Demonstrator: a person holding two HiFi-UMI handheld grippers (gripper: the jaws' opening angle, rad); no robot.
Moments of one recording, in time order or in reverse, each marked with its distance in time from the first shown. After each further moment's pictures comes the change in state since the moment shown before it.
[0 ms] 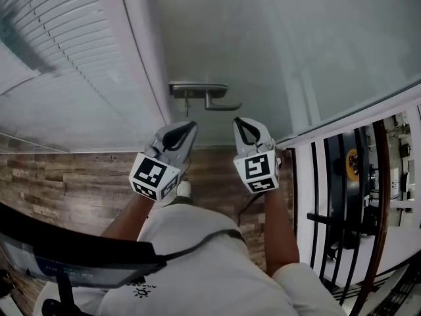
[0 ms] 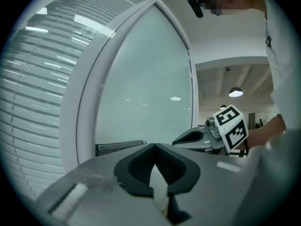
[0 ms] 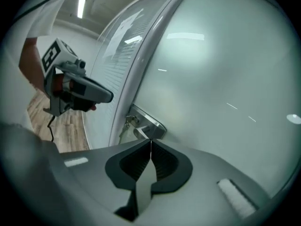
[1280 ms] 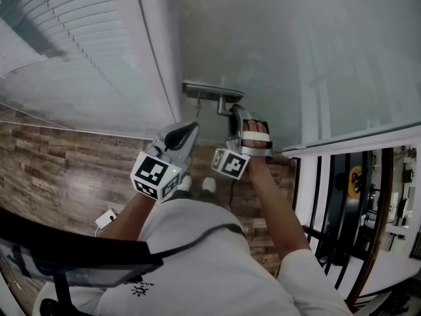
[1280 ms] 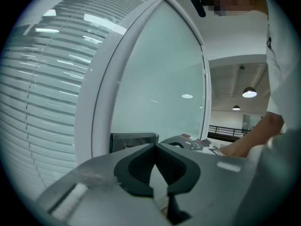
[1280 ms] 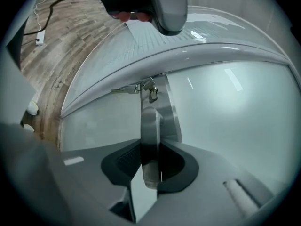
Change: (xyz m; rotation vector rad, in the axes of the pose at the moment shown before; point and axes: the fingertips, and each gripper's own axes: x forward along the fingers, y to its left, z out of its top) left arm 0.002 0.025 -0.019 -0.079 0.045 0.128; right arm 0.097 0.010 -0.025 -0.875 0.148 -0.270
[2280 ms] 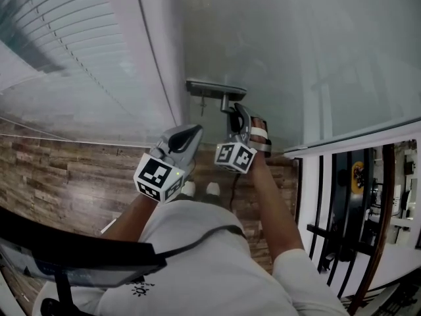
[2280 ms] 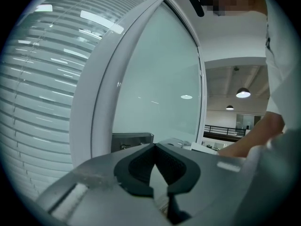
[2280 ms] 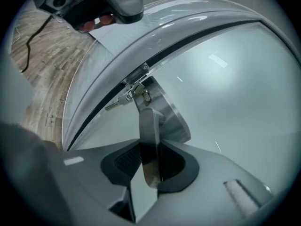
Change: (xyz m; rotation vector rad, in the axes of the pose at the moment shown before) left arm 0.012 0.015 -0.012 0.018 0.002 -0.073; right arm 0.041 0.021 -0.004 0.370 -0.047 0.046
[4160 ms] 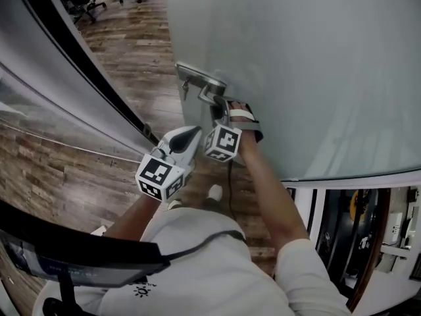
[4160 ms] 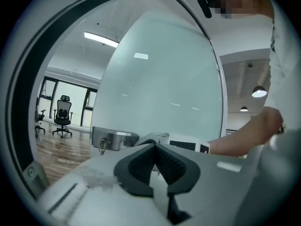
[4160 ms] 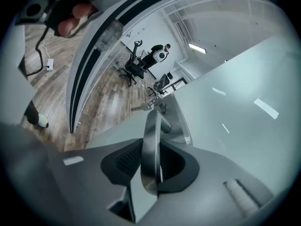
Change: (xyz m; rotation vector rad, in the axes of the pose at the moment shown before) left arm 0.107 -0.002 0.052 -0.015 -0.065 0.132; right arm 0.090 -0.072 0.014 -0.256 -0.120 0.239
